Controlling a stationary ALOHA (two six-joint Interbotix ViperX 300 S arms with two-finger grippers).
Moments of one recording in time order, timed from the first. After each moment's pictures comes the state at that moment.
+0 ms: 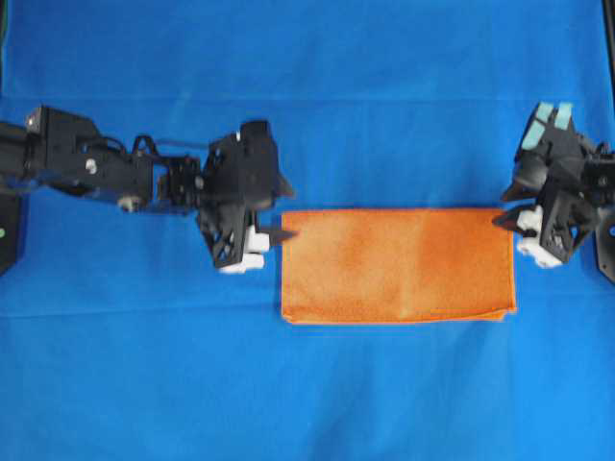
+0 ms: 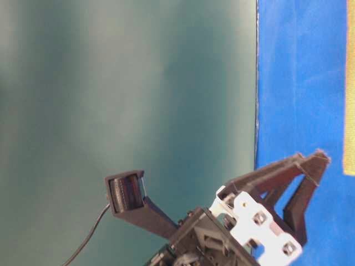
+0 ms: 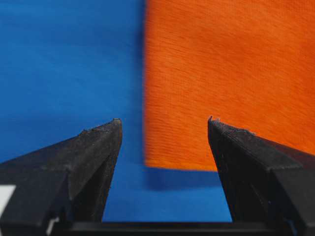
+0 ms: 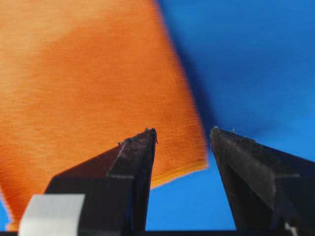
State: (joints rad) left arm 0.06 0.10 0.67 -0.03 -0.04 0.00; right arm -0.12 -0.57 1.20 -0.04 0.35 0.39
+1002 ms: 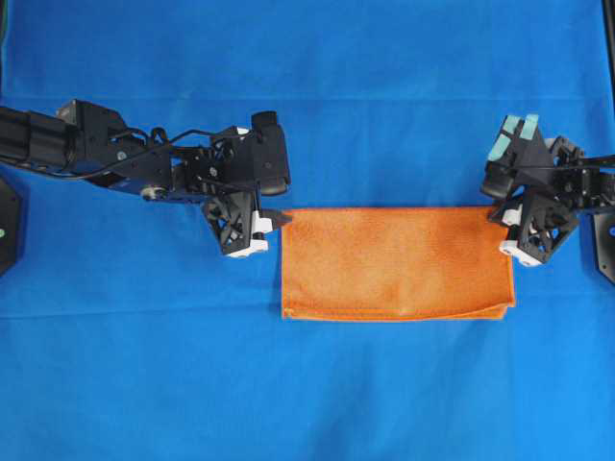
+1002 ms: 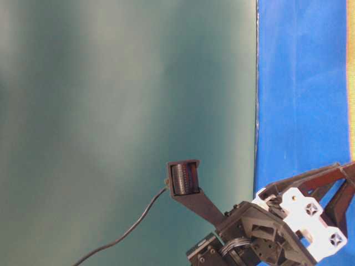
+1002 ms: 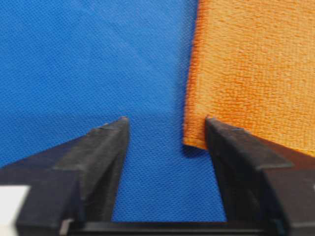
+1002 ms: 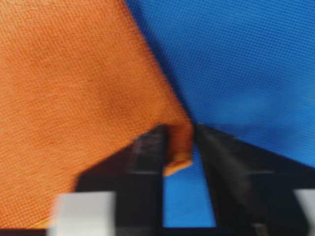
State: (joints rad) left arm 0.10 0.23 0.66 -0.03 -0.03 0.00; right arm -0.13 -0.33 1.20 -0.08 0.26 0.39
